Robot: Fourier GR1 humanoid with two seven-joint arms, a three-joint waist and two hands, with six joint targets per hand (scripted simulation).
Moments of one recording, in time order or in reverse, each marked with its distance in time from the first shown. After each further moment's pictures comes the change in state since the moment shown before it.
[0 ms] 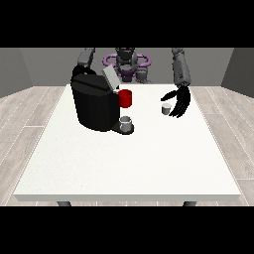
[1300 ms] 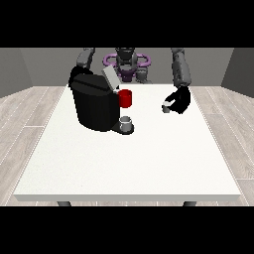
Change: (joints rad) left arm -0.131 0.018 -0.022 0.145 -0.187 0.152 -0.162; right arm -0.027 0.001 -0.031 0.030 -0.038 -0.001 0.013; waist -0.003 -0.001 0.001
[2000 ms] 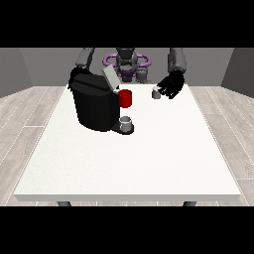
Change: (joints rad) left arm -0.154 -0.042 -0.026 -0.104 -0.016 -0.158 0.093; right arm -0.029 -0.008 -0.036 0.162 -0.023 0.019 -0.045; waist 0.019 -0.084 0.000
